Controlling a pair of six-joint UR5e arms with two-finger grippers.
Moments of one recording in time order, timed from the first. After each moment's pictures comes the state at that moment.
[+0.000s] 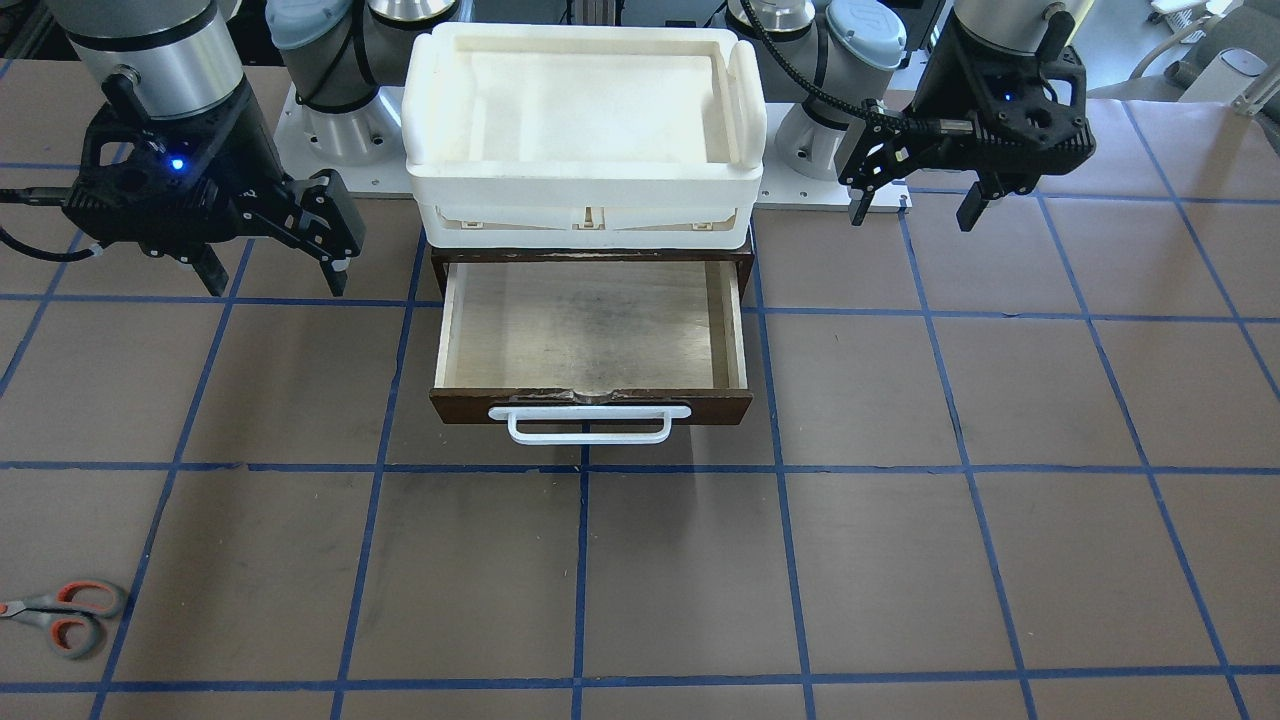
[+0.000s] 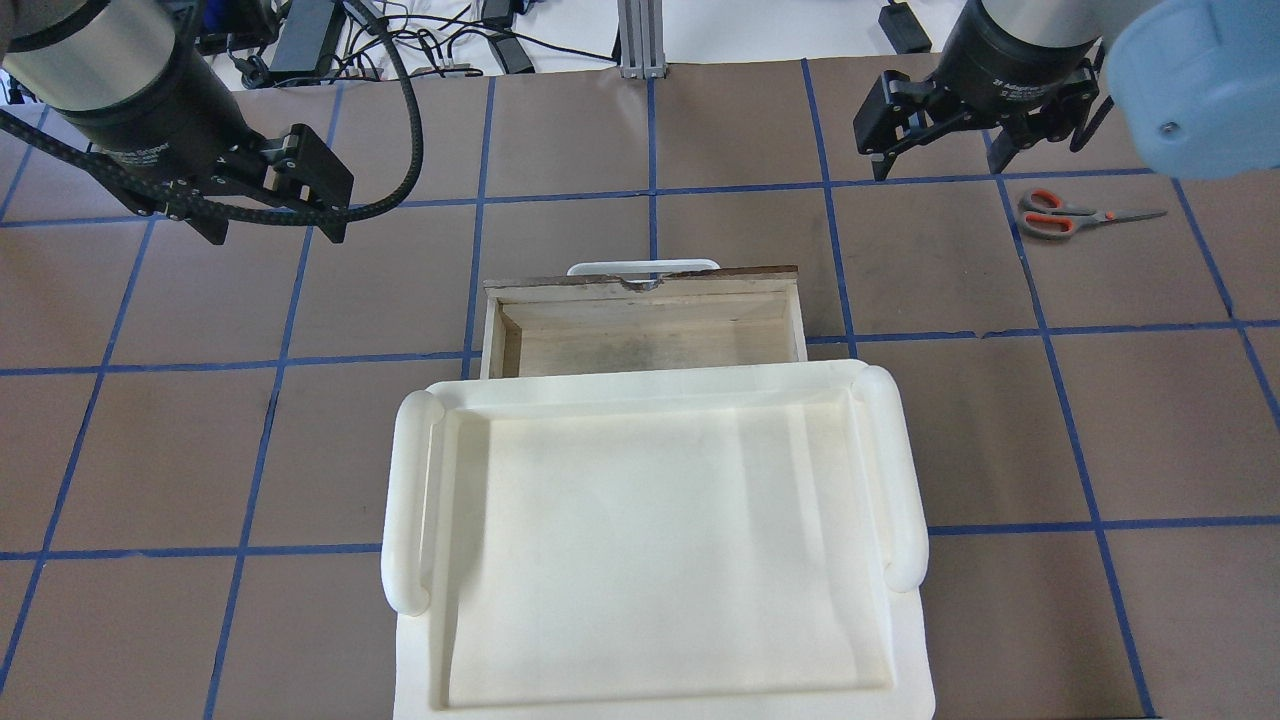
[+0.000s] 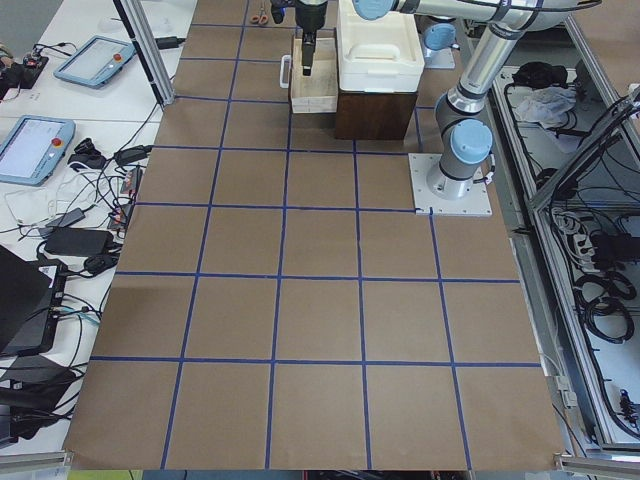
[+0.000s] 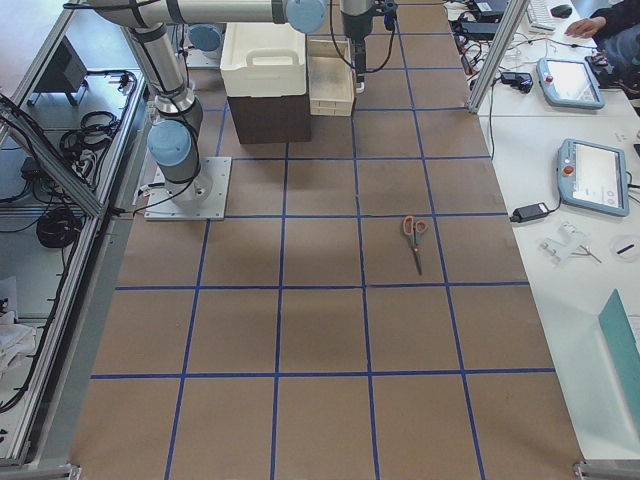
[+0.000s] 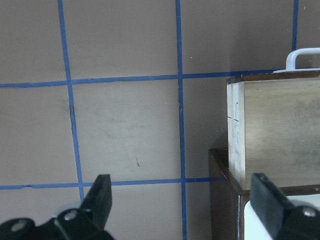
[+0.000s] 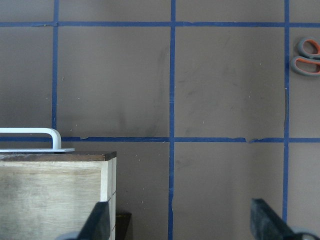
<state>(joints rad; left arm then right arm) -1.52 -1.49 -1.55 -1.61 1.57 0.09 1.57 -1.56 1.55 -1.72 -1.57 -0.01</state>
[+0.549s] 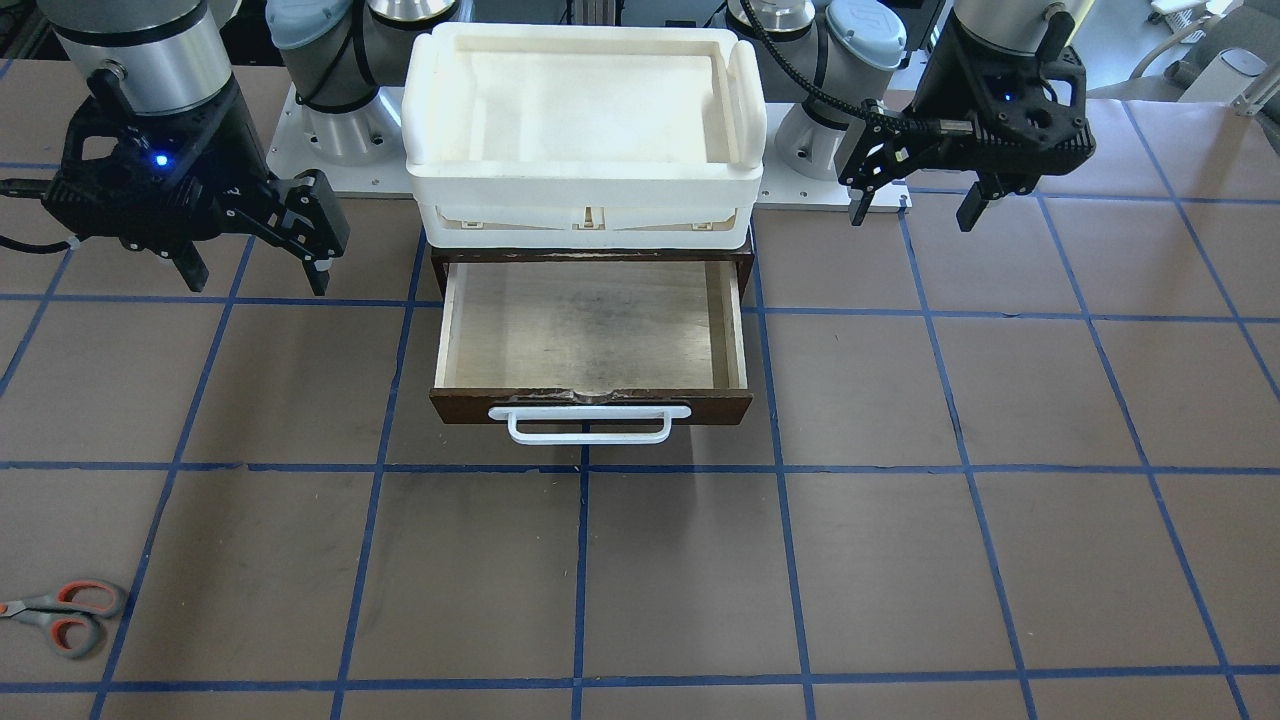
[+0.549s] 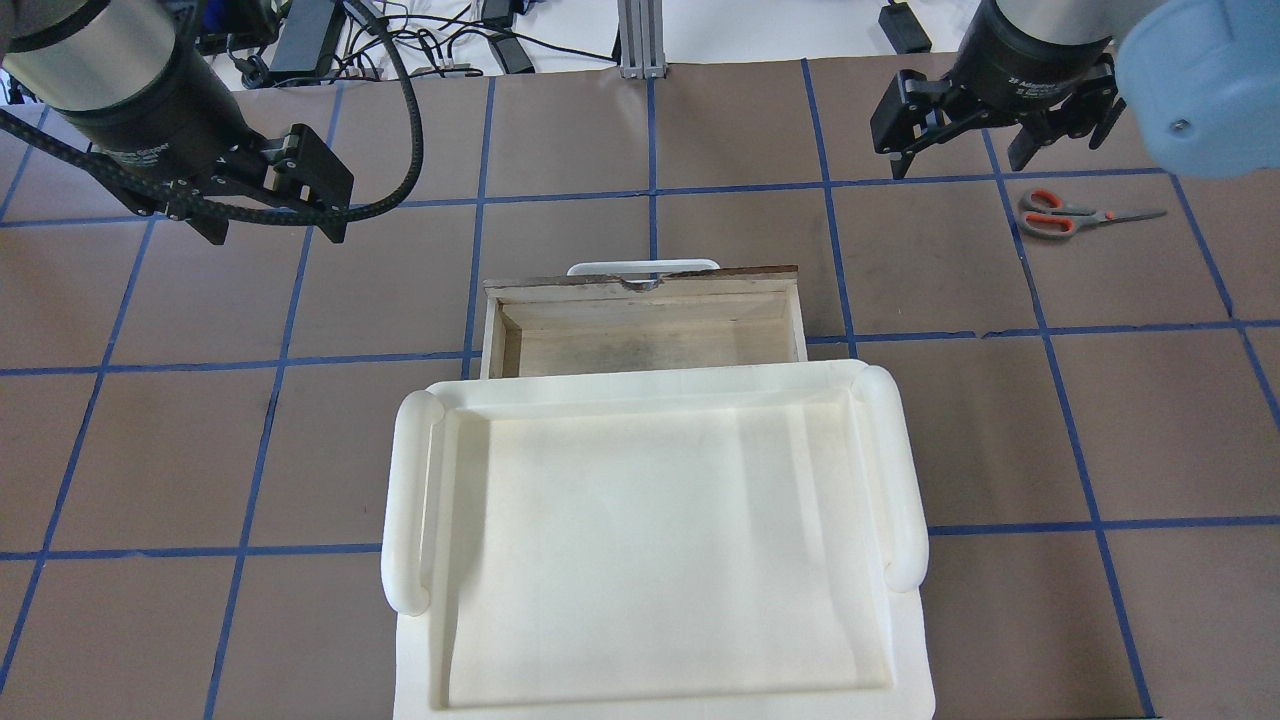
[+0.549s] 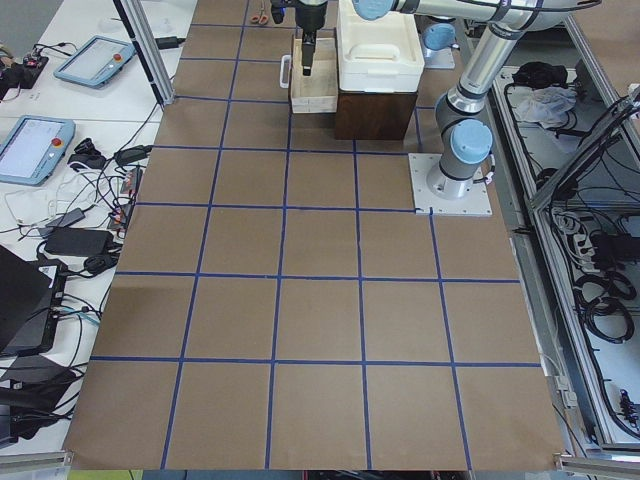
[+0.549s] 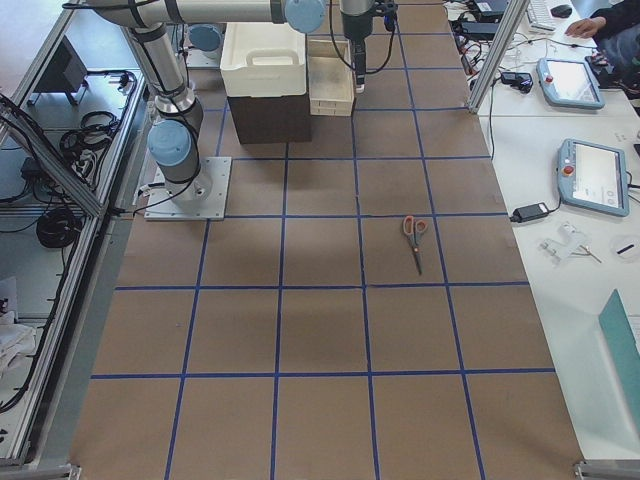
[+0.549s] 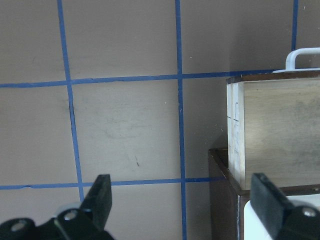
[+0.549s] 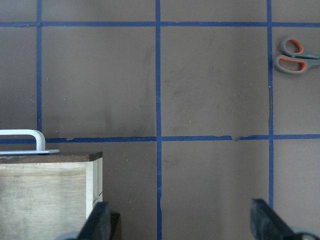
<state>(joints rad) -1.52 -1.49 -1.55 -1.61 1.57 0.09 1.57 -1.56 1.55 -1.71 -1.61 0.00</state>
